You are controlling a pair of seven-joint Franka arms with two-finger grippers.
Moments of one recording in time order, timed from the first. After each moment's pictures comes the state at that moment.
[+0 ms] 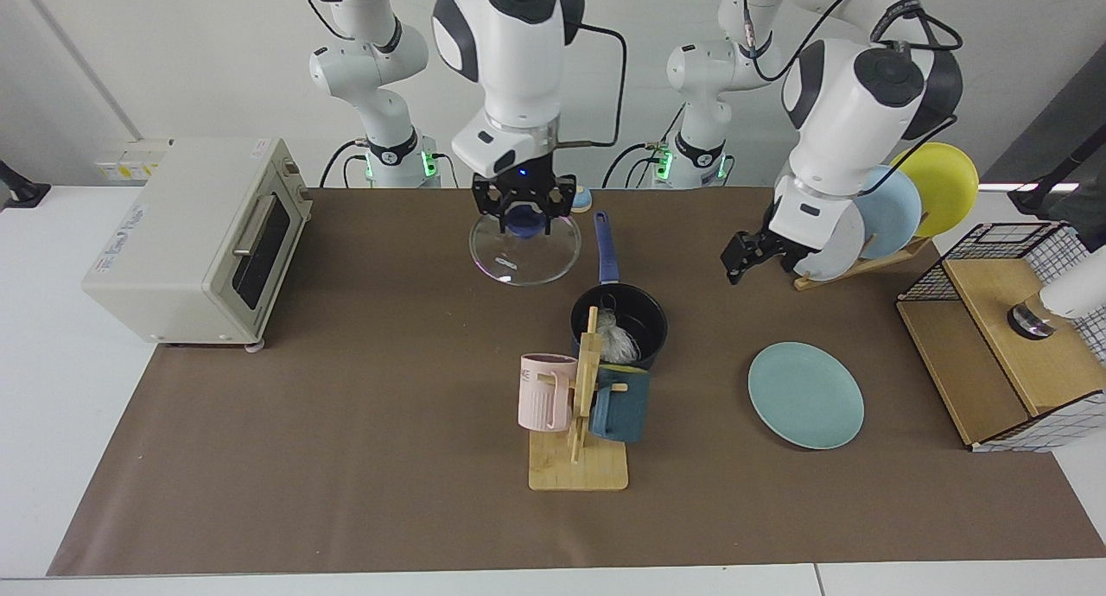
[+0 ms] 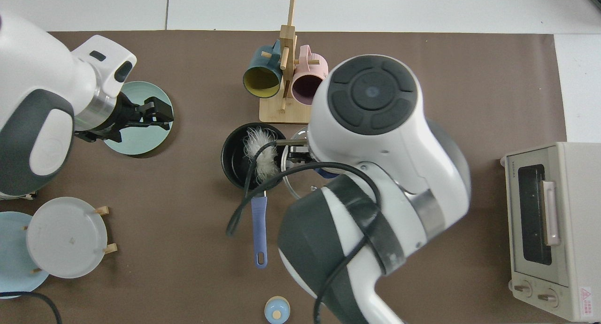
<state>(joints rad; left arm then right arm) 0.07 0.16 -0.26 -1.55 0.01 1.70 -0.38 0.51 0.35 0.05 -1.27 -0.03 1.60 0.64</state>
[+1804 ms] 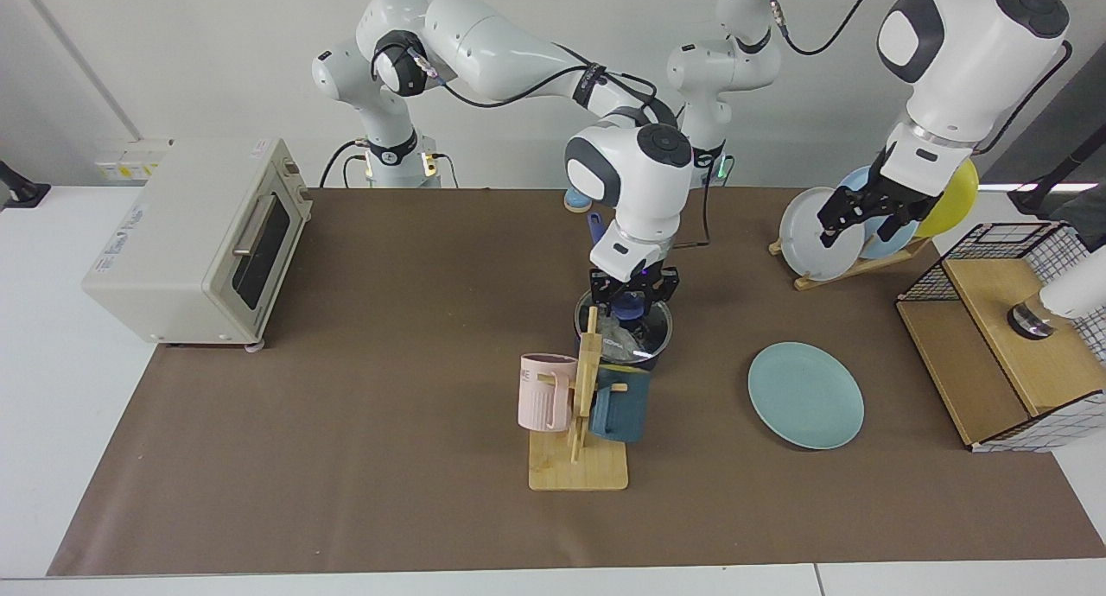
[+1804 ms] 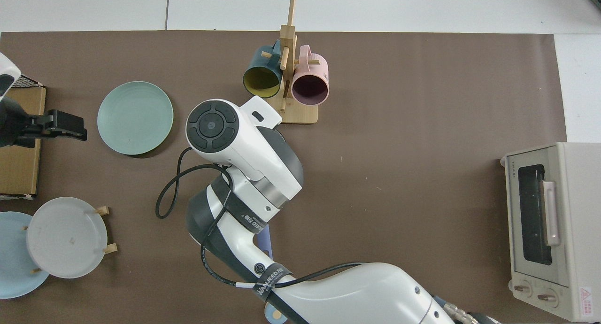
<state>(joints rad) 0.06 0.06 -0.04 -1.58 -0.02 1.66 -0.06 0.70 0.80 0.00 -0.94 -0.06 1.79 0.72</state>
